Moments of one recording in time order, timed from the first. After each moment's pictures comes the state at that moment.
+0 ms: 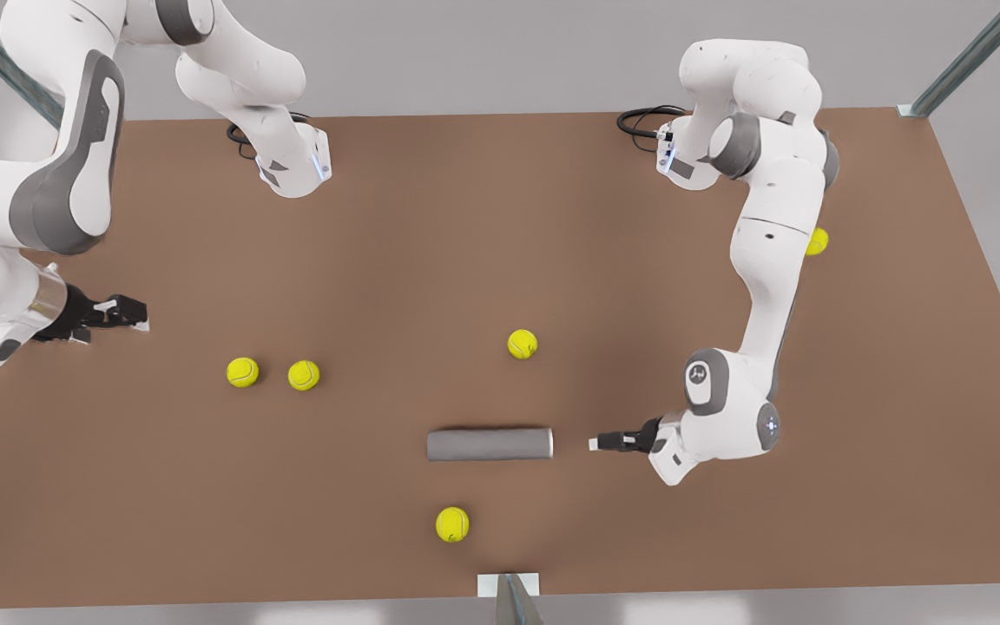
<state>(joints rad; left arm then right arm) -0.08 1.04 -0.31 -1.08 -0.49 2.17 0.02 -0.03 0.21 -0.09 -1.44 0.02 1.51 -0.30</state>
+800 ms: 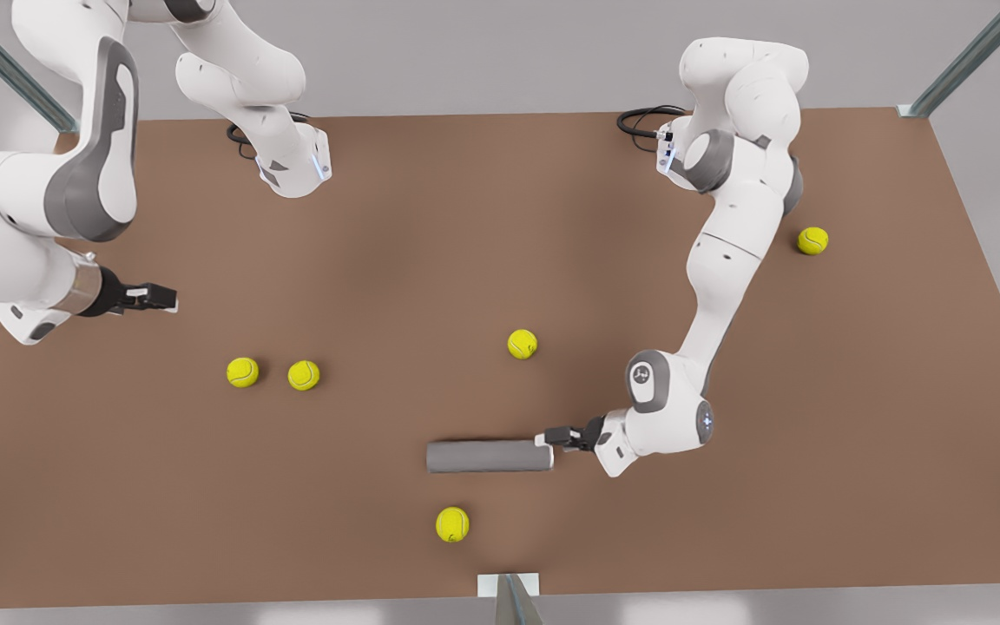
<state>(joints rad) -0.16 1.17 -0.39 -1.02 -0.58 2.31 0.12 -0.01 0.12 -0.08 -1.61 0.03 1.53 -0.10</state>
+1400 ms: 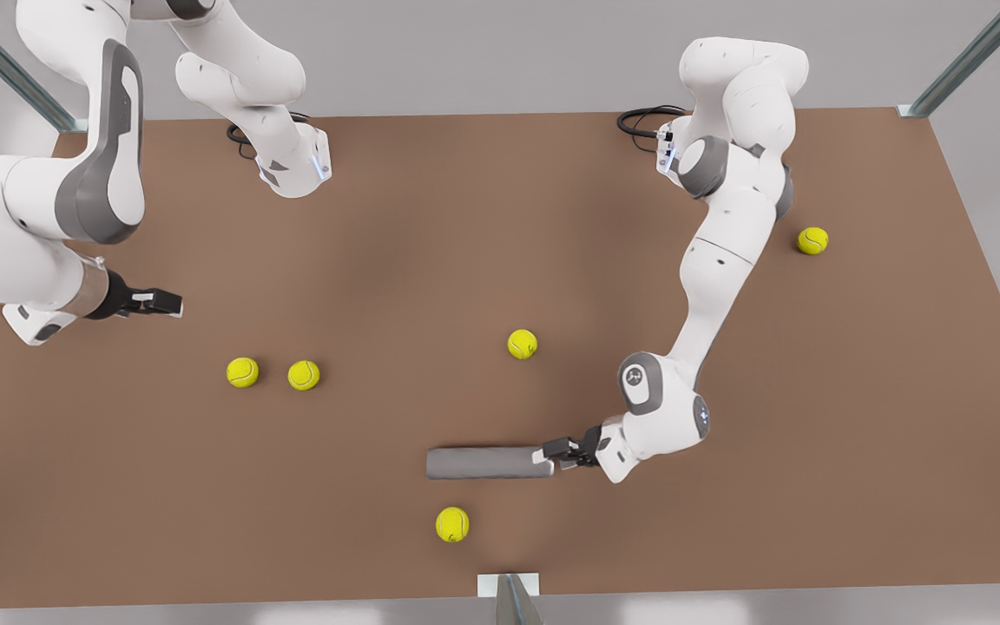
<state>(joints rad) -0.18 1.23 -0.42 -0.95 -0.58 2.45 0.15 -0.01 0.11 -0.08 -1.66 0.04 1.58 -0.06</state>
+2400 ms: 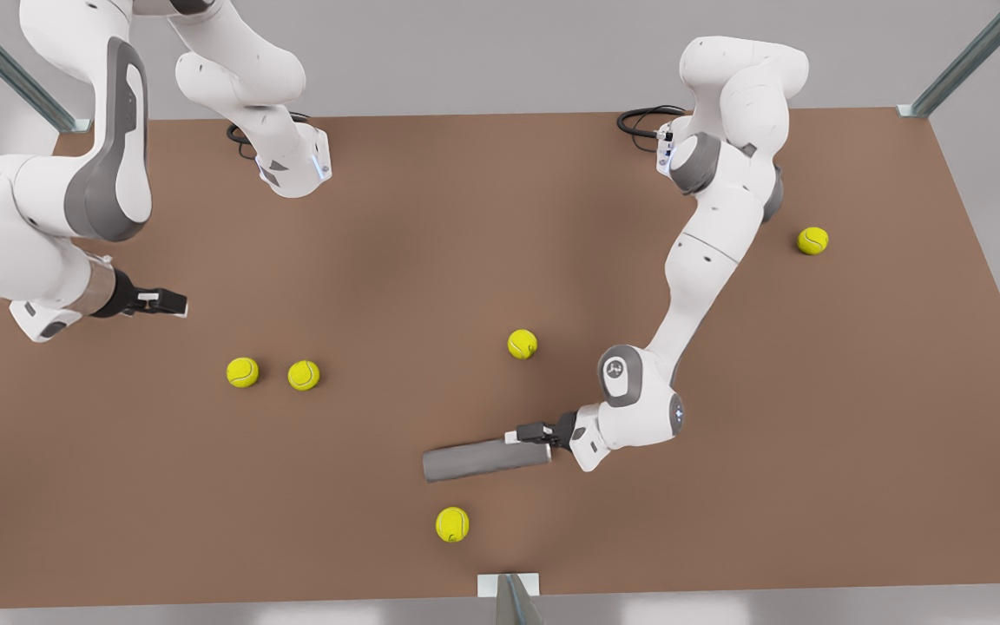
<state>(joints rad) -0.21 1.22 -0.45 -0.95 -0.65 2.37 0.10 0.00 0.09 -0.08 -1.70 0.04 1.61 -0.03</state>
